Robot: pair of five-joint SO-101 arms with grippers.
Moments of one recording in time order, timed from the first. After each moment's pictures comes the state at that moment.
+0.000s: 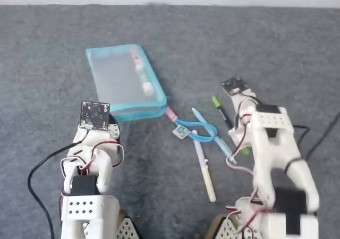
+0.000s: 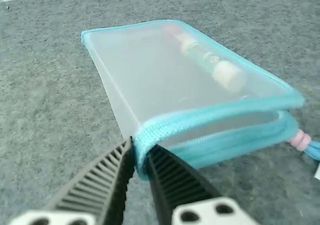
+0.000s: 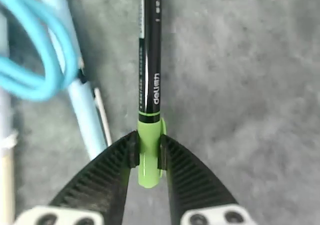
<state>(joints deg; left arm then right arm) -8.7 -80.7 90.4 37.8 -3.5 -0.2 -13.3 44.7 59.3 28.8</state>
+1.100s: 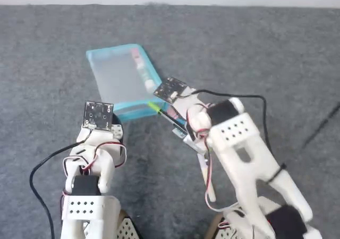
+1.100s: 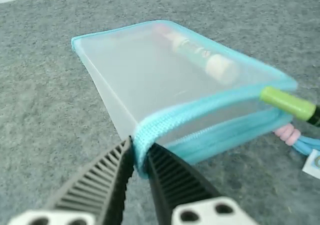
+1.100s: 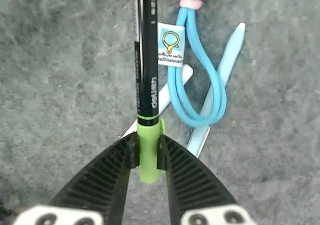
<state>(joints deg) -6.4 -80.7 90.5 37.7 -3.3 -30.3 -21.0 30.1 78.3 25.4</state>
